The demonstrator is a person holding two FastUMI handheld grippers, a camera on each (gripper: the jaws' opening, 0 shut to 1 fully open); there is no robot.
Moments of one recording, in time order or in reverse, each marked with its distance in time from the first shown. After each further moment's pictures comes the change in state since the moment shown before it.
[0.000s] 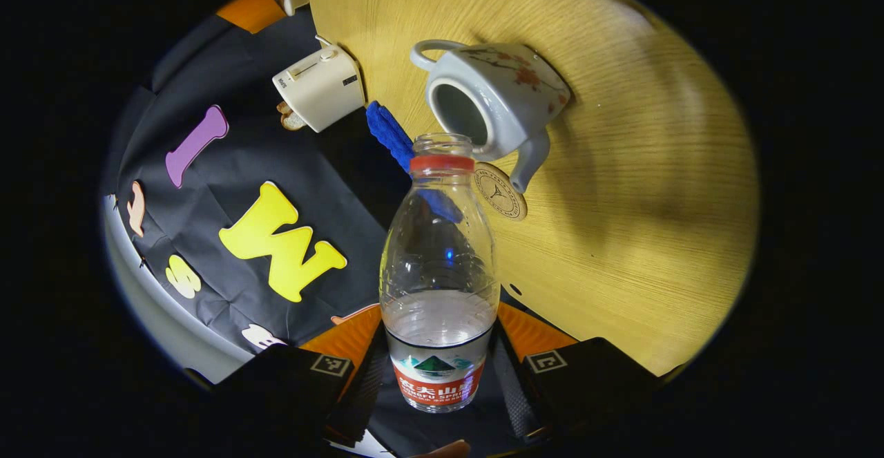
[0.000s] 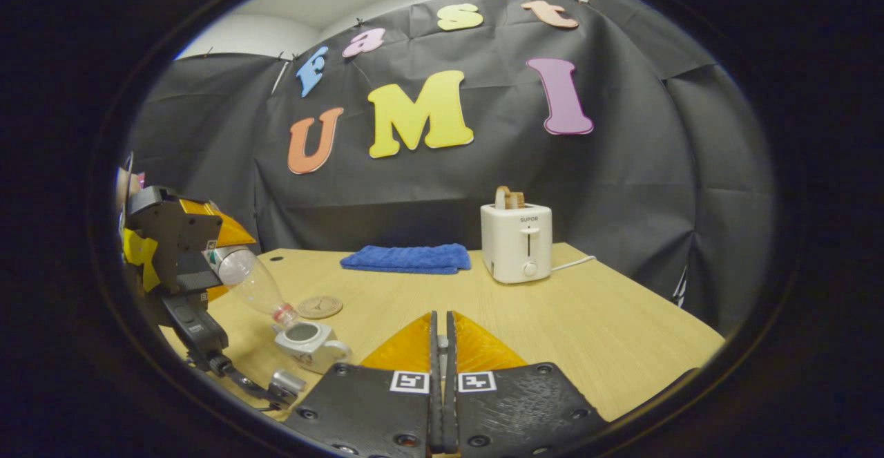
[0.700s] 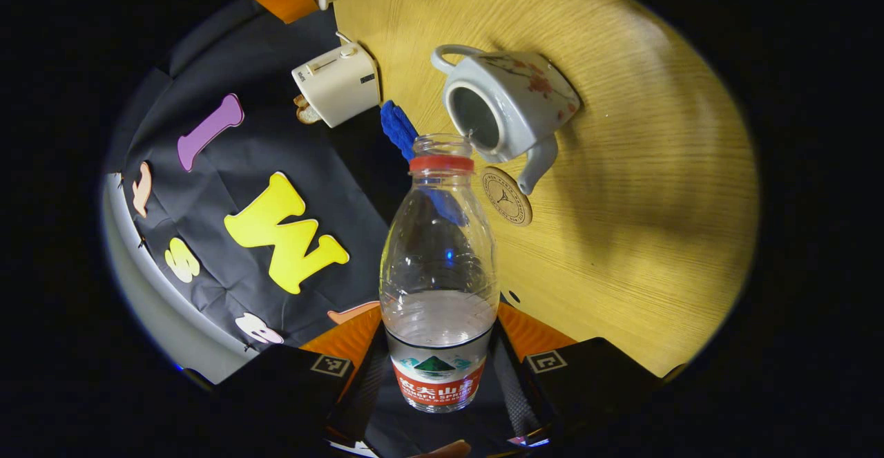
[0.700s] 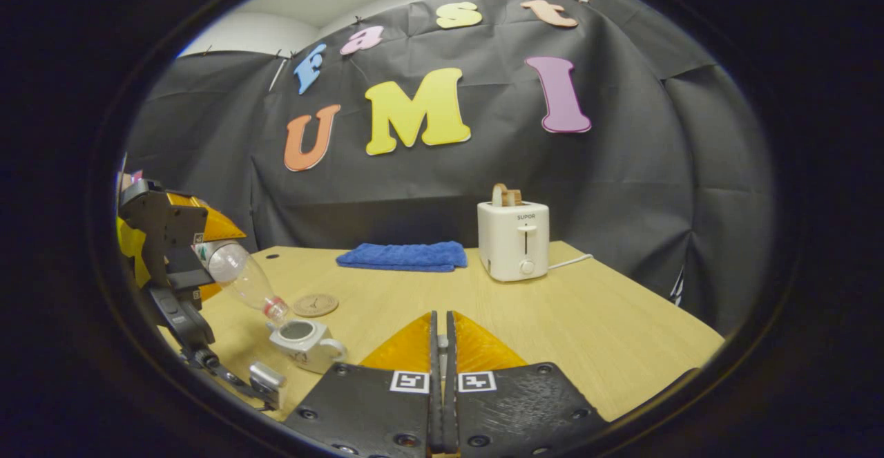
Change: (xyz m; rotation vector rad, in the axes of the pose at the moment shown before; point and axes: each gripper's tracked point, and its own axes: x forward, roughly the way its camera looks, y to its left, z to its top) left arm -0.005 0.006 0.001 -0.059 -0.022 0.033; right arm 0.002 -0.001 -0.003 0.002 0.008 -0.011
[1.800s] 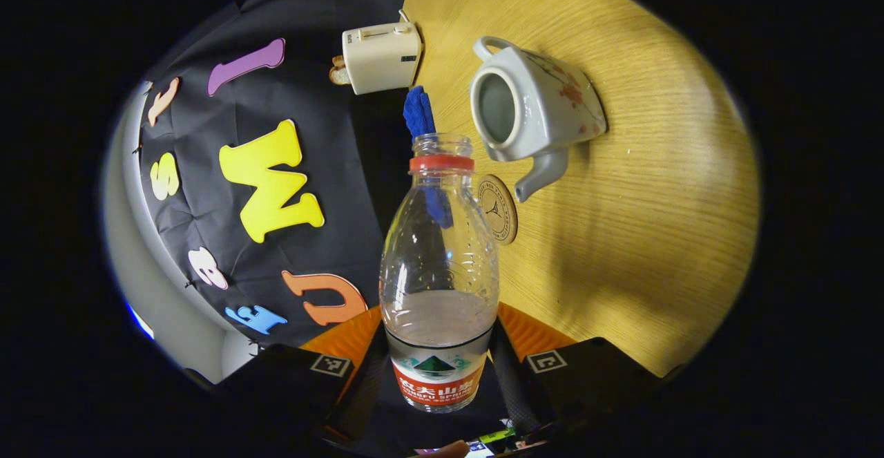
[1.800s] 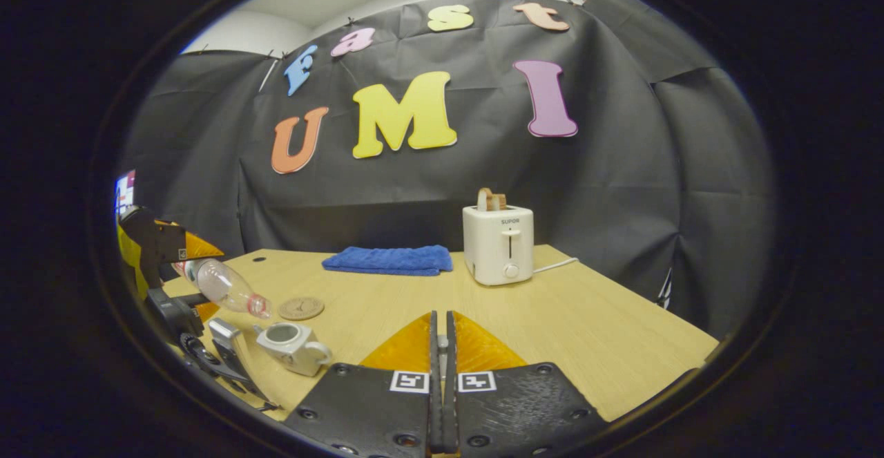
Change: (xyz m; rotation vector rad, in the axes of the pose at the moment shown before) left arm 0.007 -0.034 -0.001 -0.332 -0.006 -0.054; right arm 0.001 -0.014 0.003 0.013 -0.016 -0.053
